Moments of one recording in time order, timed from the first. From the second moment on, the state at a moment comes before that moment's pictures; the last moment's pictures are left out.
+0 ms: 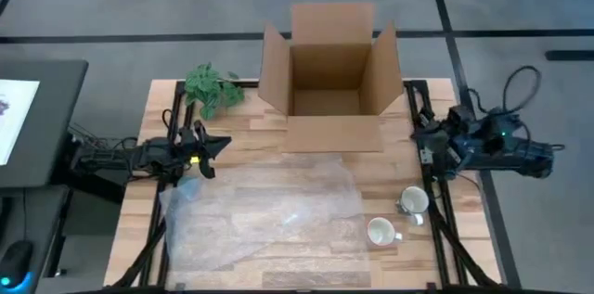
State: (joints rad) left arm -0.04 0.01 0.02 0.06 -0.40 -0.12; right arm -0.07 0.26 0.62 -0.13 -0.22 0.51
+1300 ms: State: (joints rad) left arm -0.04 0.02 0.02 0.07 -0.40 -0.21; right arm 0.49 1.39 1.33 -0.79 -0.39 1.07
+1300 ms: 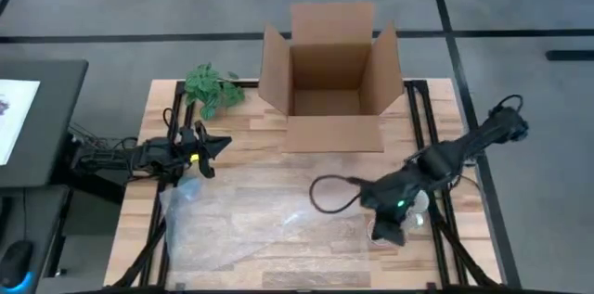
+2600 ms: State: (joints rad) left arm -0.04 0.02 0.02 0.06 -0.40 -0.27; right arm 0.13 1.52 1.72 -1.07 0.79 0.78
